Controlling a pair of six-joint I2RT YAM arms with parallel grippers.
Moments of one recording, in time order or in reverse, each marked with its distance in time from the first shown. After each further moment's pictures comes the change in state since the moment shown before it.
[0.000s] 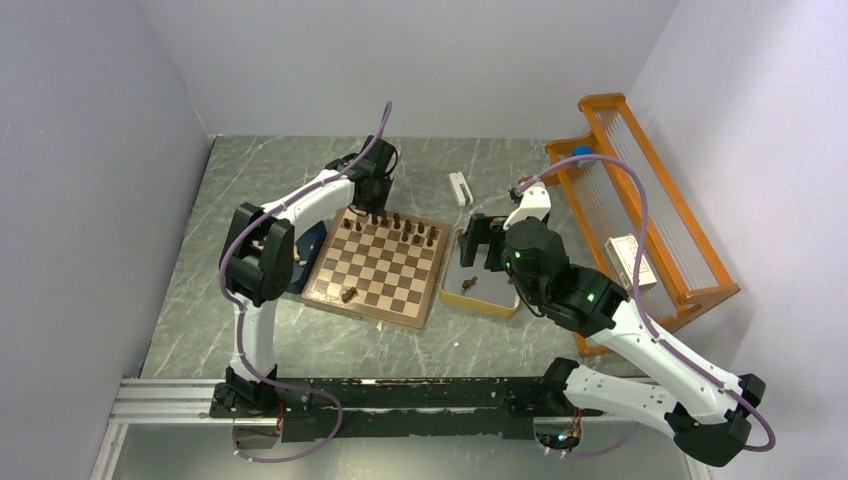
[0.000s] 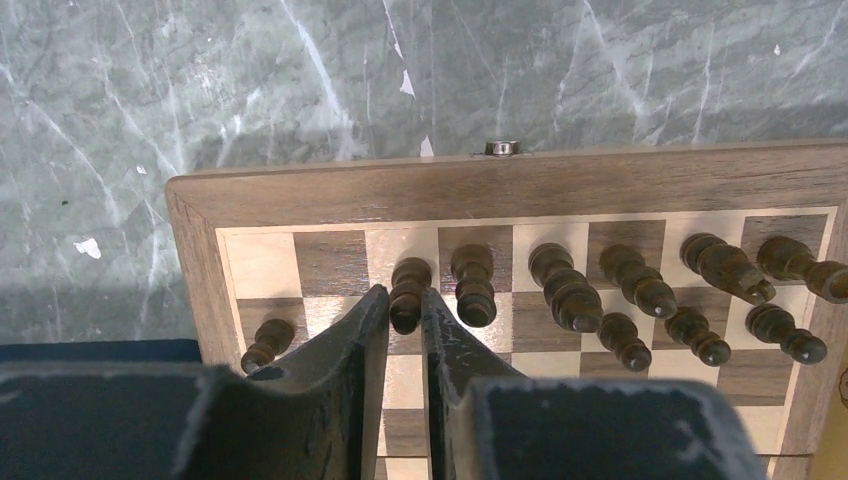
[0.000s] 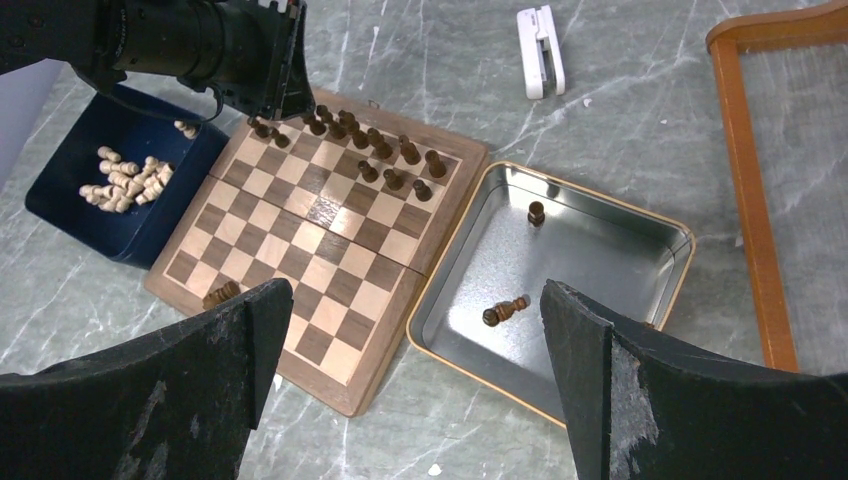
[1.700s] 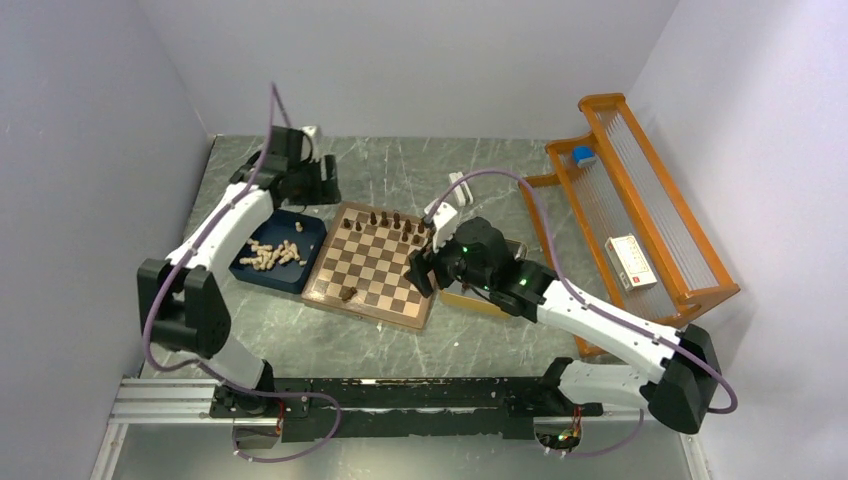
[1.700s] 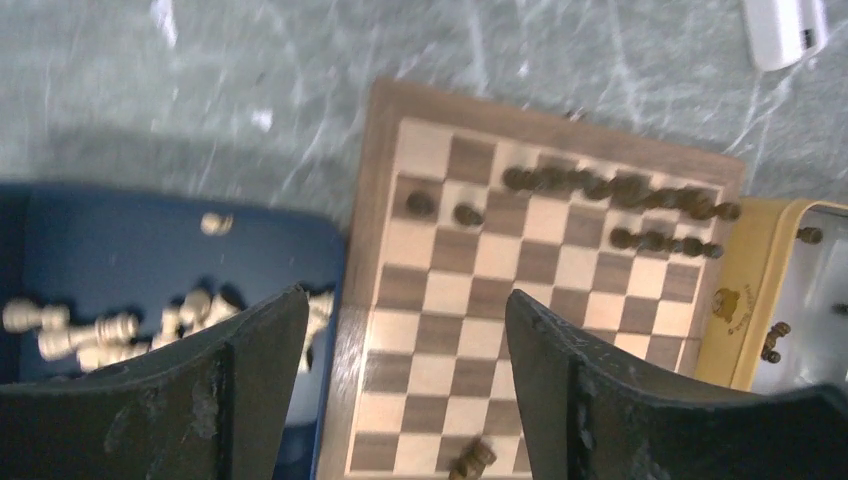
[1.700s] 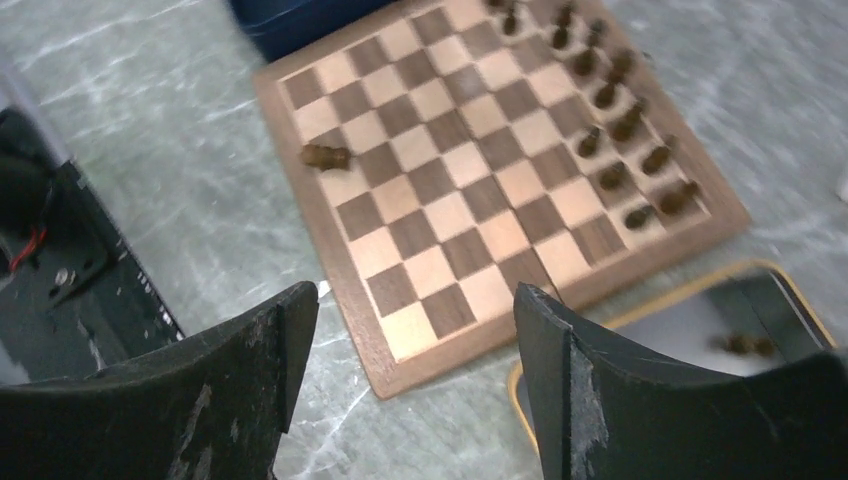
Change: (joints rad) left arm 0.247 -0.422 -0.239 0.022 0.204 -0.084; right arm 0.001 0.245 -0.141 0.341 -0.521 -0.312
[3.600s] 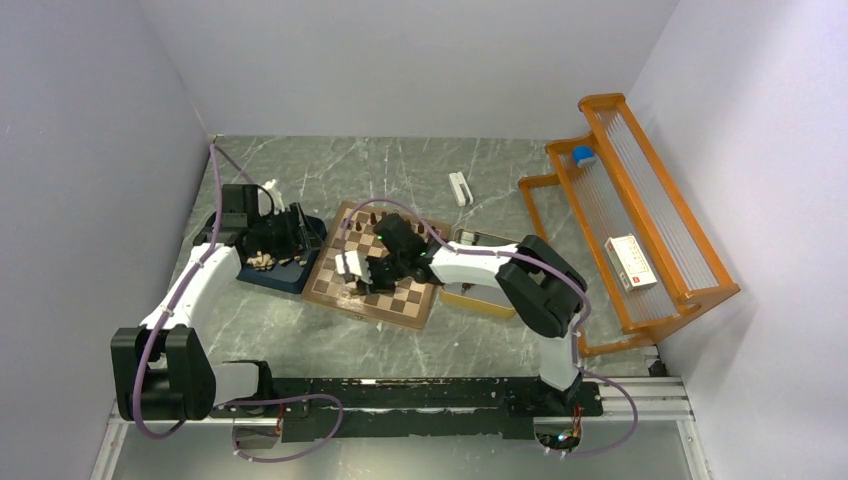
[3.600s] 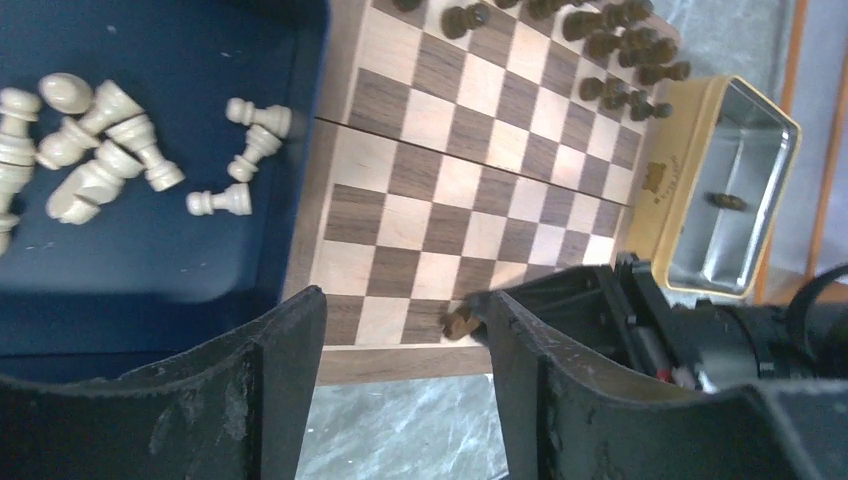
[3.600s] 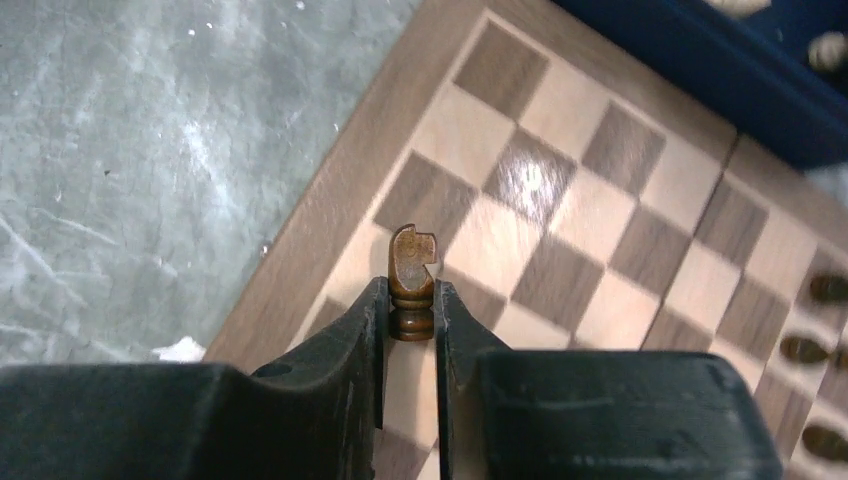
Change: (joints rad) left arm 0.265 -0.377 -0.553 0.098 0.372 -0.122; right arm 0.029 0.845 0.348 0.166 -0.638 -0.987
